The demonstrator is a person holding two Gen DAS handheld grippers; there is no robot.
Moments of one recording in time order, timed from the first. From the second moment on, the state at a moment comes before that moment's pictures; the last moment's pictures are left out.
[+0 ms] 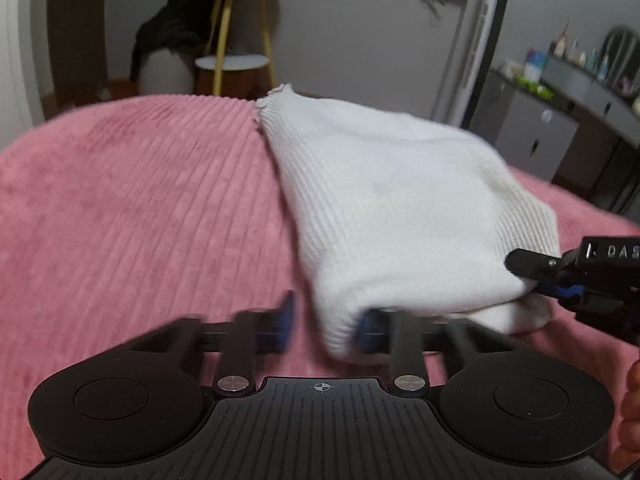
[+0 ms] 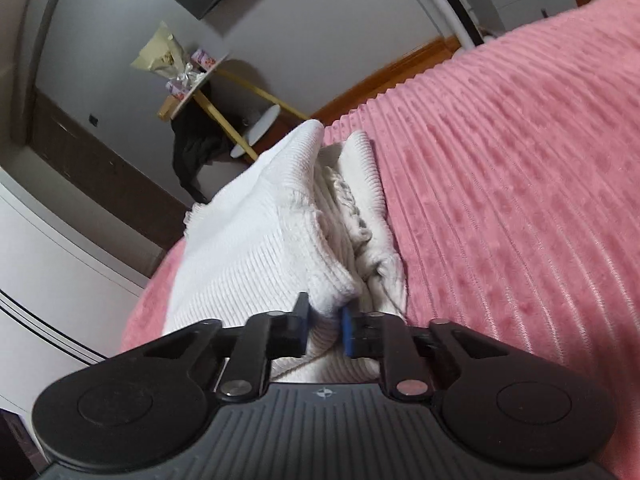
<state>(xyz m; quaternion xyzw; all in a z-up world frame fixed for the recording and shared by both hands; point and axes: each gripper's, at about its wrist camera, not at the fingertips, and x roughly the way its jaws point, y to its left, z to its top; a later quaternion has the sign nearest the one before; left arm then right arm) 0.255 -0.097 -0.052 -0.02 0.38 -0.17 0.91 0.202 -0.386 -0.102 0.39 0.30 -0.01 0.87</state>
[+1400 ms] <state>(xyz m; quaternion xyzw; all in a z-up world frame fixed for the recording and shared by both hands) 0.358 -0.125 -0.036 0.04 0.30 -0.11 0.95 0.291 -0.341 -0.070 -0.04 0.23 0.02 0.97</state>
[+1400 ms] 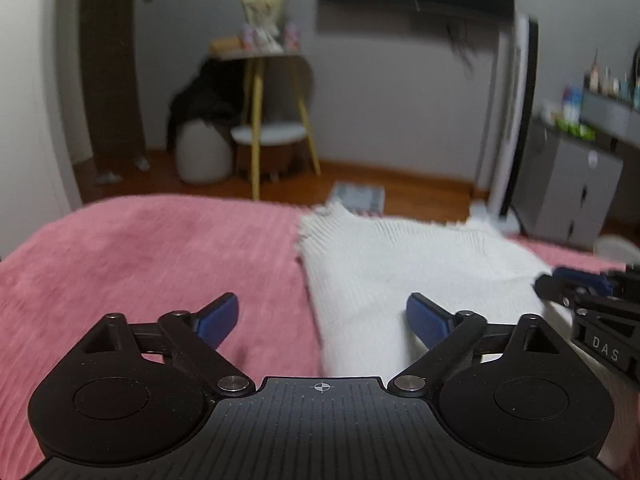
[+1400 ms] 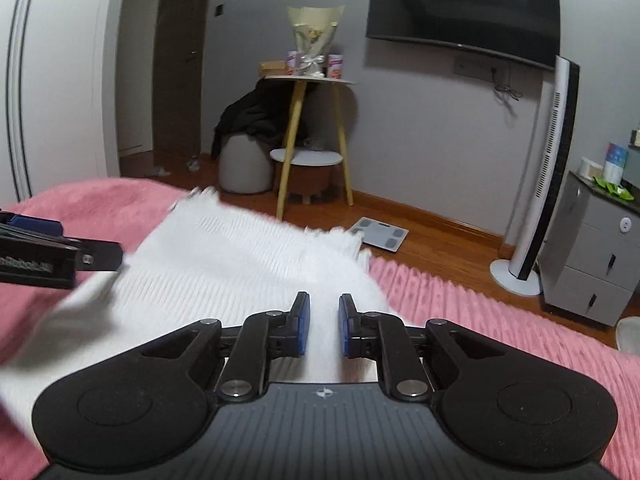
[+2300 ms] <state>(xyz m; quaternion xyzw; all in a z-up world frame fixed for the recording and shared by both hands) 0.380 -0.081 -0.066 -0.15 0.43 -0.21 0.86 0.294 -0.430 -0.089 0.26 0.35 0.07 0.90</state>
